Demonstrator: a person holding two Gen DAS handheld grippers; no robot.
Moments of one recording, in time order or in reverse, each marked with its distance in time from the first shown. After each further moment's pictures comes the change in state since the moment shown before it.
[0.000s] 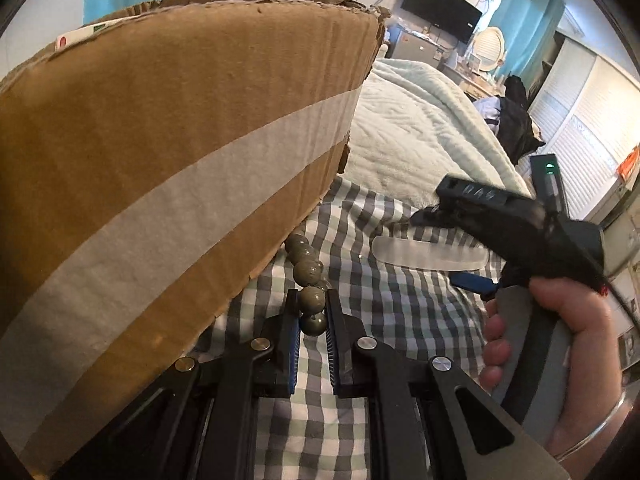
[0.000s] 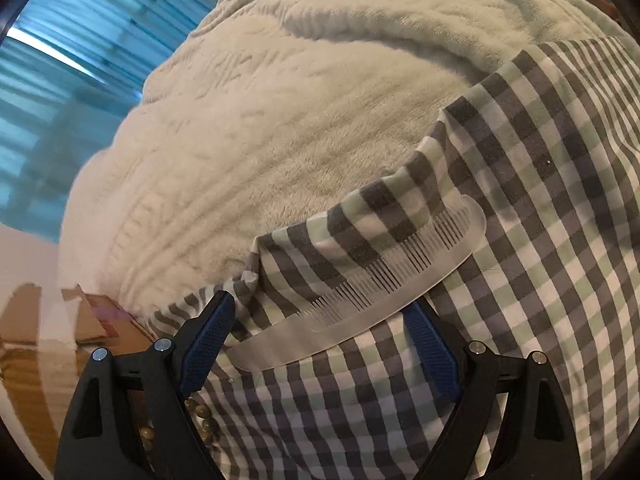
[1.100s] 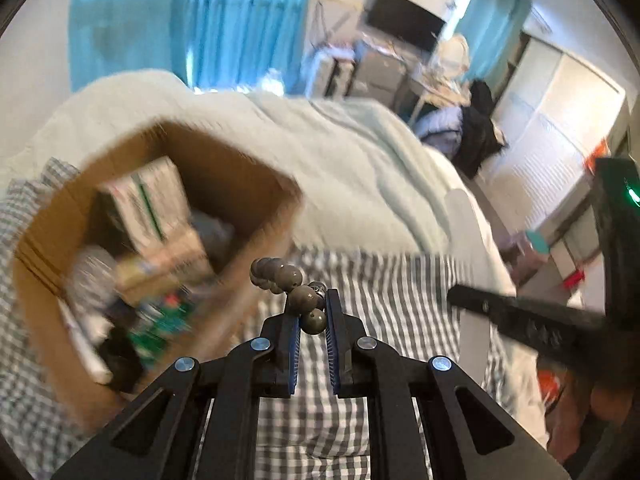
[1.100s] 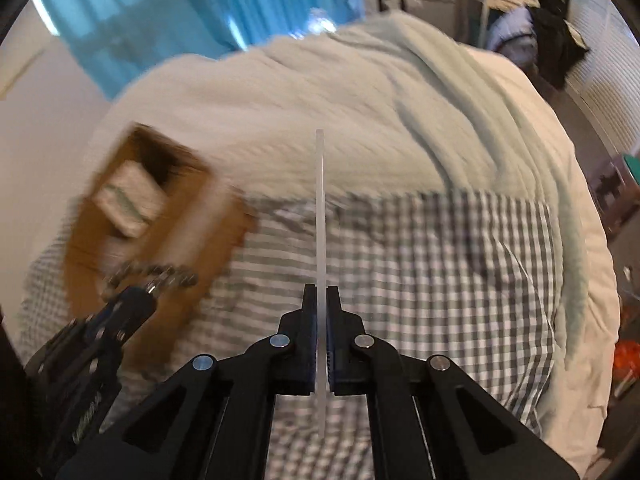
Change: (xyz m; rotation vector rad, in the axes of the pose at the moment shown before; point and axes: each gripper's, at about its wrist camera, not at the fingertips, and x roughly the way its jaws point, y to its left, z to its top) left arm -0.158 -0.016 0.065 0.064 -0.038 -0.060; right arm -0.225 0.100 -0.069 -0.475 -0.040 -0.001
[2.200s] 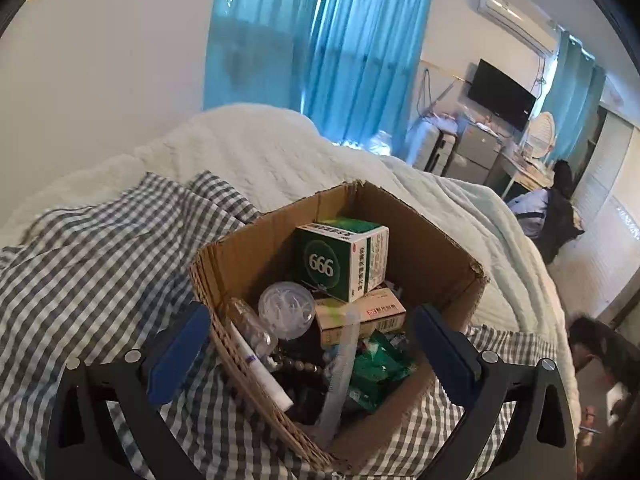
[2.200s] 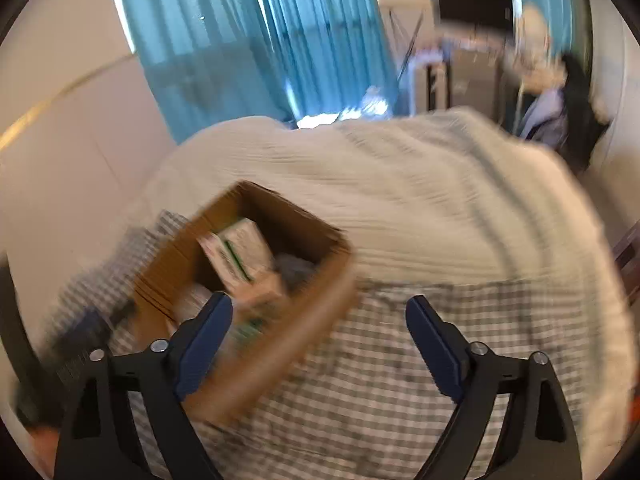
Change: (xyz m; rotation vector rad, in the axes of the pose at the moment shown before) left arm -0.063 0.132 -0.024 -0.202 -0.217 0.275; right arm -0.018 0.080 -0.027 -0.155 -0.290 -0.049
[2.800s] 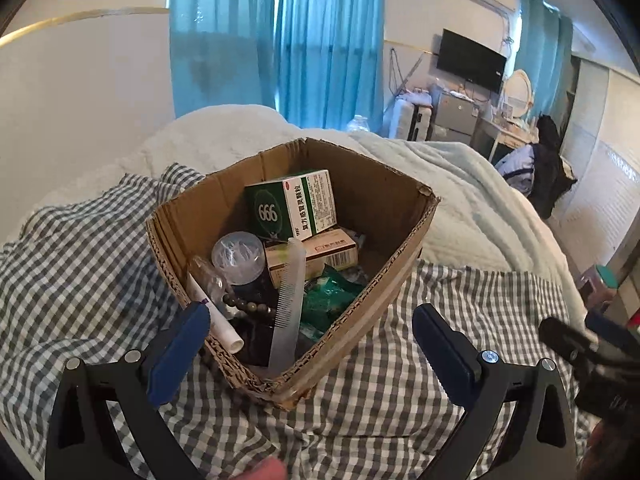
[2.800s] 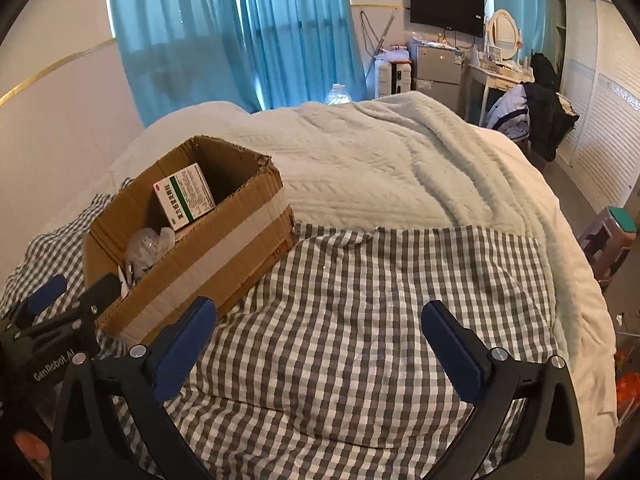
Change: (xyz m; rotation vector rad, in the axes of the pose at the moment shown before) left arm -0.012 -0.061 -0.066 0.134 0.002 0.014; right arm 0.003 -0.038 -0.075 0.056 0.035 -0.063
